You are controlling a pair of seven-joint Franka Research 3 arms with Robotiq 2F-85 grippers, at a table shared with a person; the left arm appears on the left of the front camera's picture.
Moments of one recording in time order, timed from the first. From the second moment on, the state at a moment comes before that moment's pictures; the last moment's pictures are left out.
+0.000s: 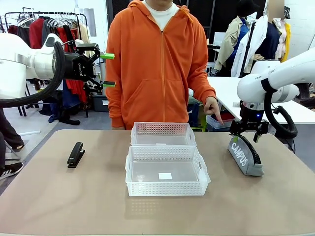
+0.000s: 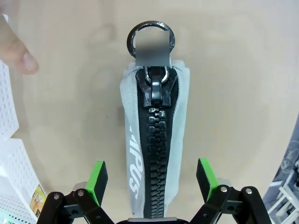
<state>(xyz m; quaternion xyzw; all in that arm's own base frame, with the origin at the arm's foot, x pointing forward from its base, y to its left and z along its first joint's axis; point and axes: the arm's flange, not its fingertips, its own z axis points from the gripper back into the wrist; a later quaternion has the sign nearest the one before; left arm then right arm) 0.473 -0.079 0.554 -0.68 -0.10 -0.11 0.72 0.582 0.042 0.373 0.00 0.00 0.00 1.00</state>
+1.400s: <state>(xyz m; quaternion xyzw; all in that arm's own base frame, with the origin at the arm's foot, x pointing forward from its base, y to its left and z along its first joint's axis) 0.473 -0.079 0.554 -0.68 -0.10 -0.11 0.72 0.583 0.040 0.364 0.00 0.01 -0.01 1.00</state>
